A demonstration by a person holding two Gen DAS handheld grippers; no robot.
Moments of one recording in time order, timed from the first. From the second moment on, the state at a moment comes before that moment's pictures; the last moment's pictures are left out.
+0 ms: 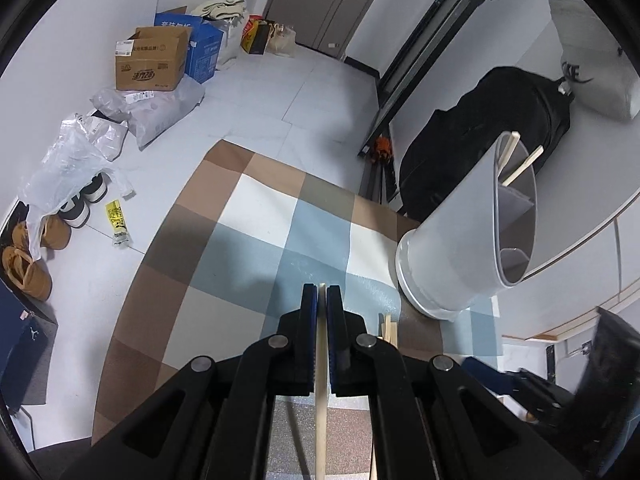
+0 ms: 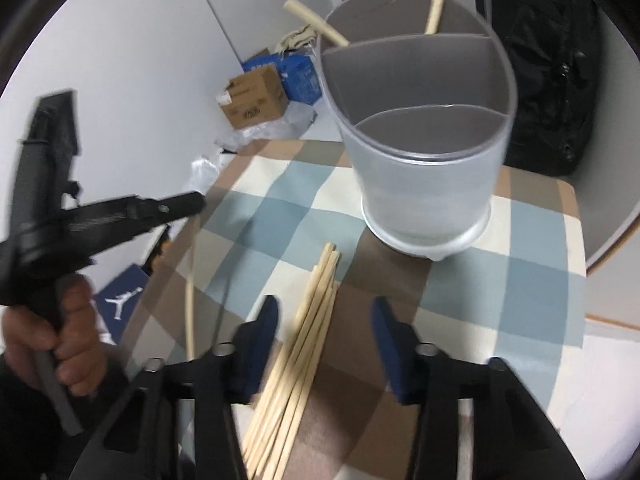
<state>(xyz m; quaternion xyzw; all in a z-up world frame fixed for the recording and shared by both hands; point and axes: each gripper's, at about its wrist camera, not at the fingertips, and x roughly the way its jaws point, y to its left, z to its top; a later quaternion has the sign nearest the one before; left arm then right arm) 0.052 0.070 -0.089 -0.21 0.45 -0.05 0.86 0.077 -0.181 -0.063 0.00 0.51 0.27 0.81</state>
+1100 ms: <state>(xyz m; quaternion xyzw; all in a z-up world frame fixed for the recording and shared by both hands) 0.044 0.091 -0.081 -0.24 0.44 -0.07 0.86 0.106 -0.165 -0.086 0.07 0.55 0.23 0.80</state>
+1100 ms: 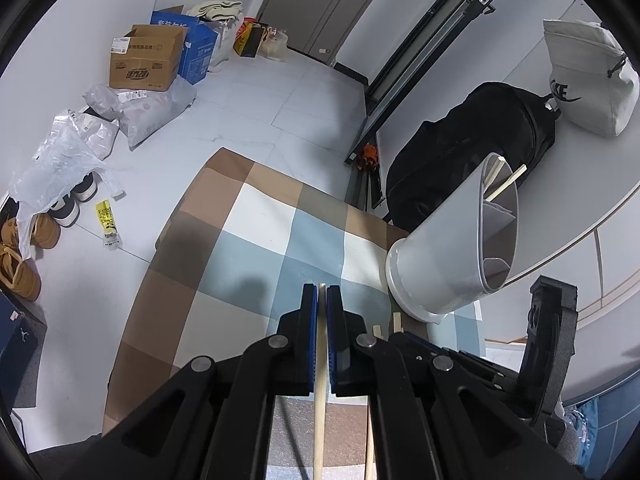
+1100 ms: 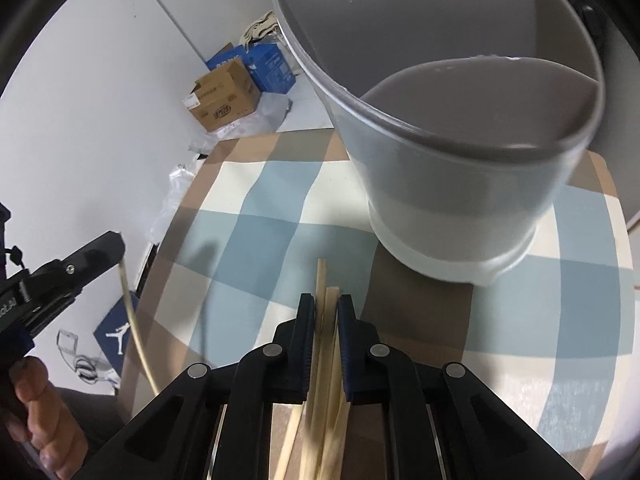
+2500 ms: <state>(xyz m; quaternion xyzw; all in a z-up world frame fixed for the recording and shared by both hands) 0.028 0.071 -0.052 -0.20 0.40 -0.11 0.89 0.085 -0.178 -0.007 0.03 0.44 0.26 0.86</state>
